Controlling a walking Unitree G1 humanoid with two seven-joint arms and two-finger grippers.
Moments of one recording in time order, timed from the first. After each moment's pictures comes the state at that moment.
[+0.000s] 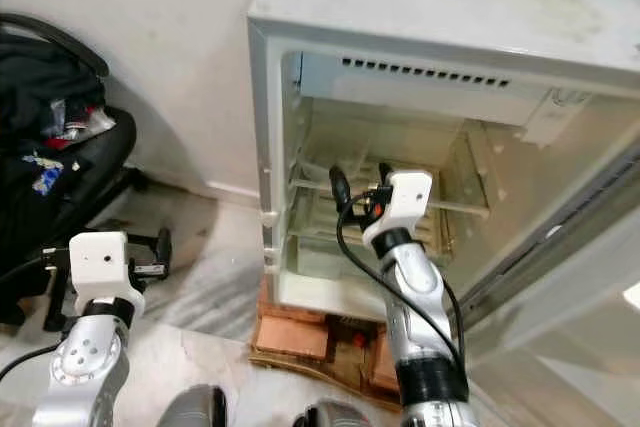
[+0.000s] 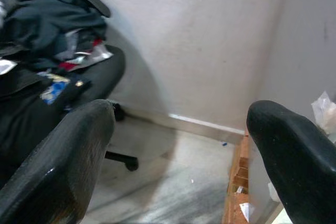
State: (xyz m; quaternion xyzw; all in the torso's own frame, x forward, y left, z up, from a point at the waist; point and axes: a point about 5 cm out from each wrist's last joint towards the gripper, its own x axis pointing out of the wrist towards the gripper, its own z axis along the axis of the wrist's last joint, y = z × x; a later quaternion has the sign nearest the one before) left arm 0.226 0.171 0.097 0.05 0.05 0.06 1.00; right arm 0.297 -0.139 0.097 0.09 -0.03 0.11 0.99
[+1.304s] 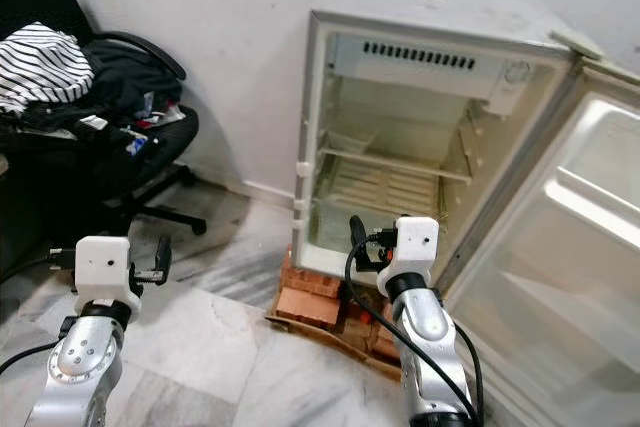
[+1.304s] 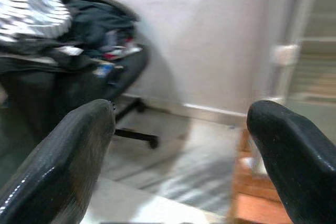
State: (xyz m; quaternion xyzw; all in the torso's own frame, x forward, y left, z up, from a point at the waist) left arm 0.231 0.172 0.083 0.06 0.06 0.03 1.00; right arm 0.270 -0.161 0.076 0.04 0.04 0.05 1.00
